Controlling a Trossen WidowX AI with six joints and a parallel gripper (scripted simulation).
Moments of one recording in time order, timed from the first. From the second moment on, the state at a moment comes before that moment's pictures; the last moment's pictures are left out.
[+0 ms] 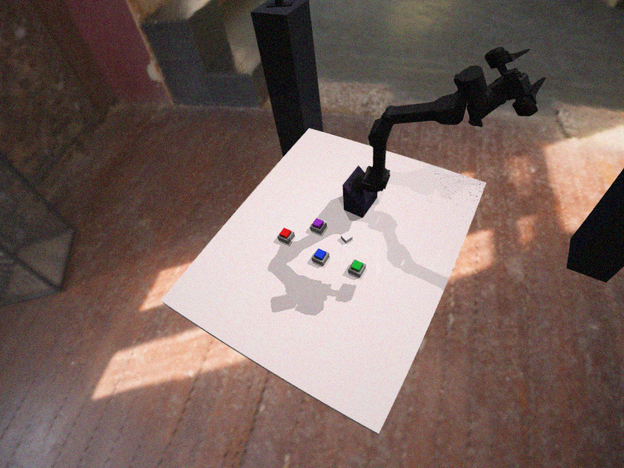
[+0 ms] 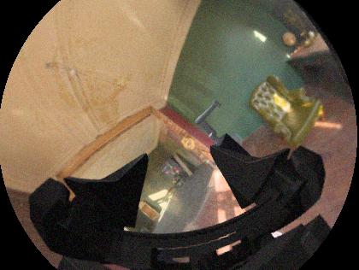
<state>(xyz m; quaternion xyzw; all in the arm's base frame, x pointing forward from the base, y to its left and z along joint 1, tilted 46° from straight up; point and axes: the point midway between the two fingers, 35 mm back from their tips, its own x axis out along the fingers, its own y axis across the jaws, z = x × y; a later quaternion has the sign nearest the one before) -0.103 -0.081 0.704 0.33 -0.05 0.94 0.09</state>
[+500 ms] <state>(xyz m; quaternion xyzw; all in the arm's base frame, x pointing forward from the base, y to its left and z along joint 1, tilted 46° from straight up) -0.101 0.061 0.695 0.30 -0.01 0.91 0.28</state>
